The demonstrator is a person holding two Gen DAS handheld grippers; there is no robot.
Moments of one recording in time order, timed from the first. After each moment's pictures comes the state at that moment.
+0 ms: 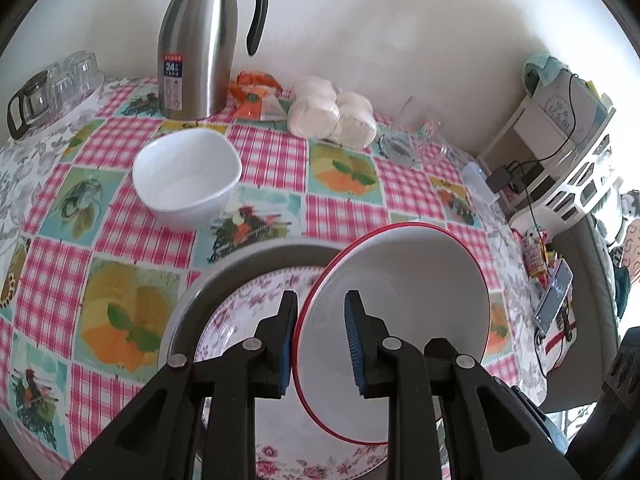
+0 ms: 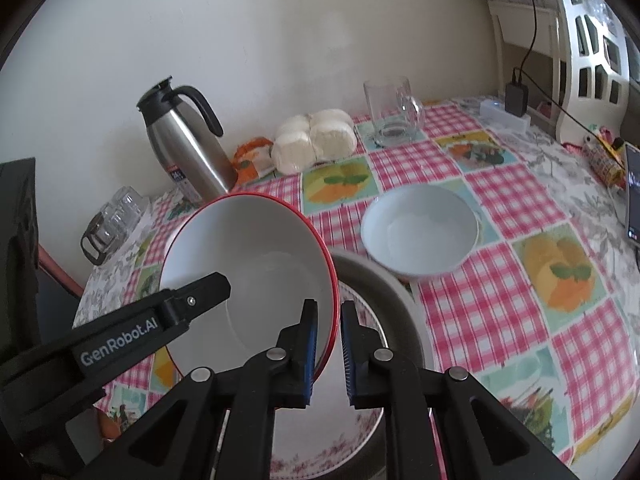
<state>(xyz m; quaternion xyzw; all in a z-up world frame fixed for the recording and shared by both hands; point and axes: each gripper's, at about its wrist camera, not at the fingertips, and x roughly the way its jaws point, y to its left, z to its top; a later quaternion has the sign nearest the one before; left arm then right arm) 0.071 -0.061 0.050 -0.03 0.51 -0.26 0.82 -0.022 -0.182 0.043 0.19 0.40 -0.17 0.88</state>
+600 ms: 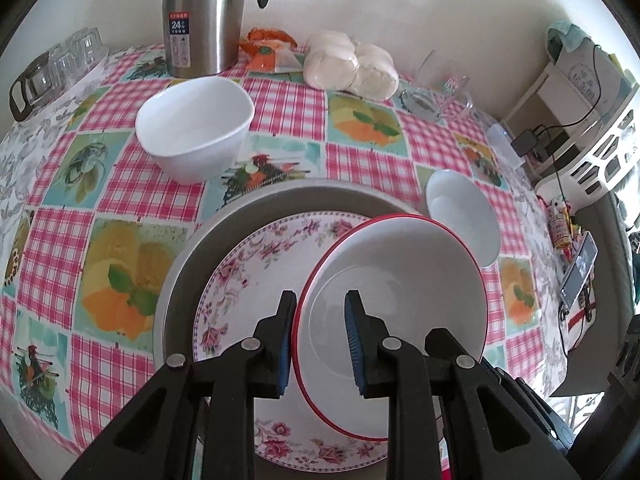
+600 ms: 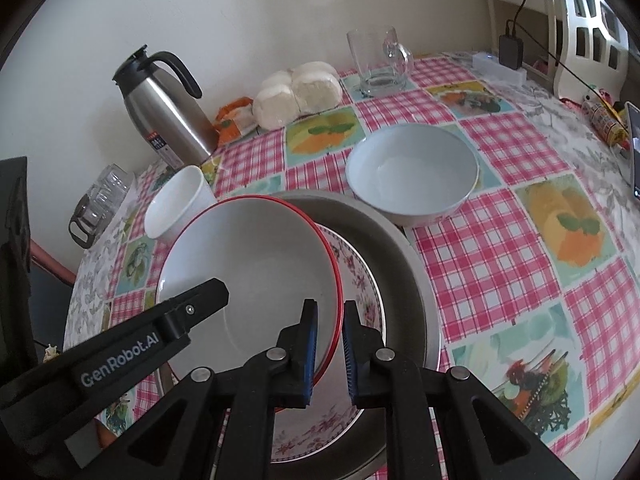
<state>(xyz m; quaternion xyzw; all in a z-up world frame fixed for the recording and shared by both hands) 0.068 -0.066 0.024 0.01 0.56 -0.23 0.79 -0.022 -0.185 0.012 0.22 0.45 -0.17 0.85</state>
